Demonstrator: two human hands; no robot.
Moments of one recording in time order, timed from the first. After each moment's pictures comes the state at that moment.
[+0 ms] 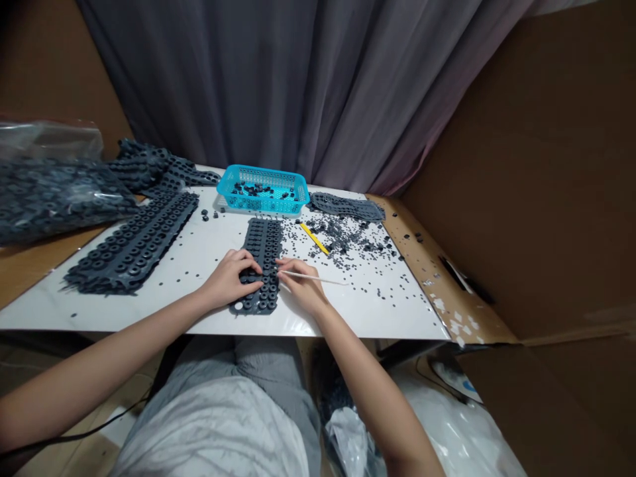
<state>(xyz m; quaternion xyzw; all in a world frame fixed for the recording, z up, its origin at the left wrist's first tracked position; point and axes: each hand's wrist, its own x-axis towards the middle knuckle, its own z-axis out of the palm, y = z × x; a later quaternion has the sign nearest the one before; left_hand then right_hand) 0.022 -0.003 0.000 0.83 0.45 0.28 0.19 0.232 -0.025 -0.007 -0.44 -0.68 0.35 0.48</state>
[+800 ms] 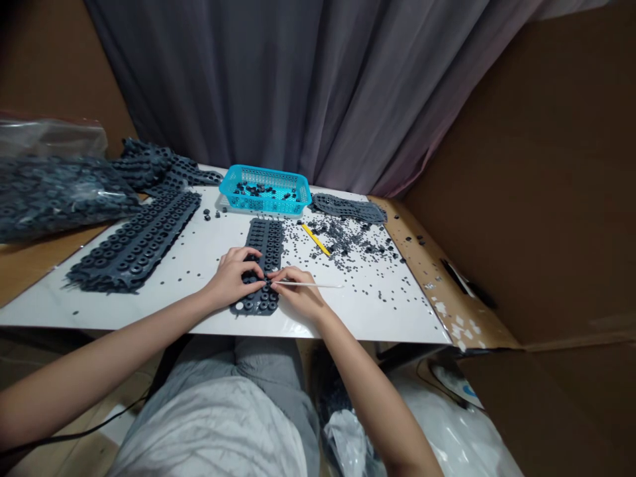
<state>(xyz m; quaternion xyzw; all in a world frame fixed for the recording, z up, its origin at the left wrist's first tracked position) 0.025 -0.006 -0.001 0.82 0.46 0.28 0.16 0.227 -0.034 -0.001 -0.40 -0.71 0.41 0.42</state>
